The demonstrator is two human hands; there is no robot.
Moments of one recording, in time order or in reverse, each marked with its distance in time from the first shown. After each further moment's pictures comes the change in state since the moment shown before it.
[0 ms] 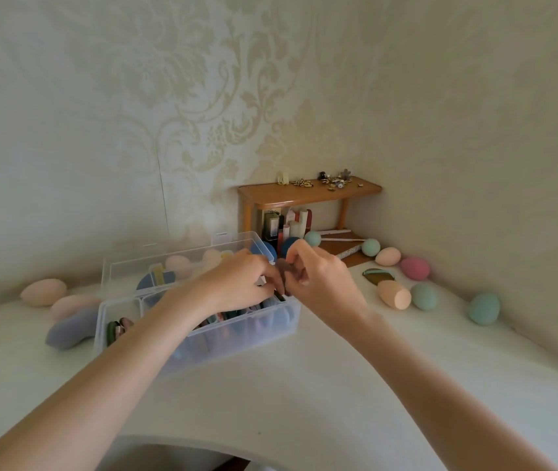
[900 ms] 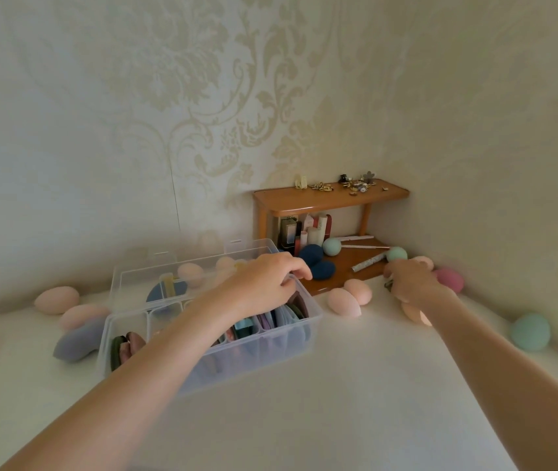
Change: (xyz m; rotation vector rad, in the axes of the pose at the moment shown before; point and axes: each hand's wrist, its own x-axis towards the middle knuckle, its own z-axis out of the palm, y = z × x) left_hand 0.025 0.002 0.004 -0.155 0.066 -0.013; right_hand 0.038 0.151 0.003 -0.534 -0.547 0.672
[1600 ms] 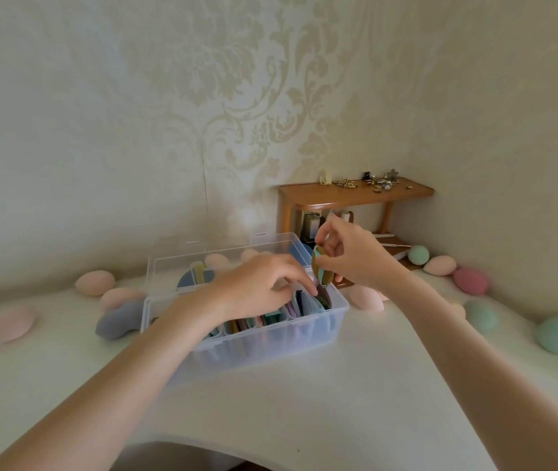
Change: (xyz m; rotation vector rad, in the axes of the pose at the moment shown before) left_hand -0.047 -0.018 -0.019 -0.064 -0.007 0.059; right_hand -0.094 -0.102 -0.059 0.669 0.097 -0.637
